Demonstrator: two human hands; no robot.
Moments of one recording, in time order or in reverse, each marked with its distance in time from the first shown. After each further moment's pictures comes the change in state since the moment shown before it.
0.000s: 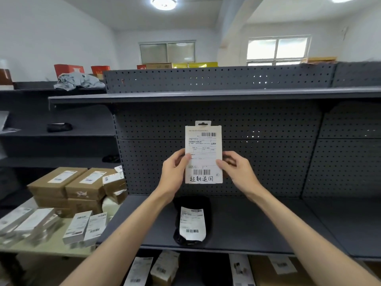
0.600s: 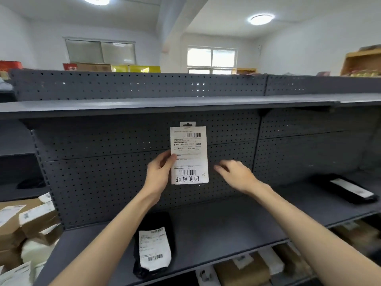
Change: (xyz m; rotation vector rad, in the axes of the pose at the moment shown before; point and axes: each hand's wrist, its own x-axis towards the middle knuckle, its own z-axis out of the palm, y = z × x) left_hand 0.070 -0.018 0.057 -0.098 -0.209 -0.010; right_hand 0.017 0.013 -0.095 -0.943 0.071 0.223
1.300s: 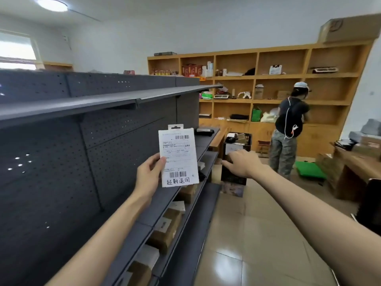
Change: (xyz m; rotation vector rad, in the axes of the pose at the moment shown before) left_hand -0.045 -0.010 0.365 -0.276 -0.823 -0.091; right_hand -0.263 0.223 -0.224 -0.774 0.125 0.857
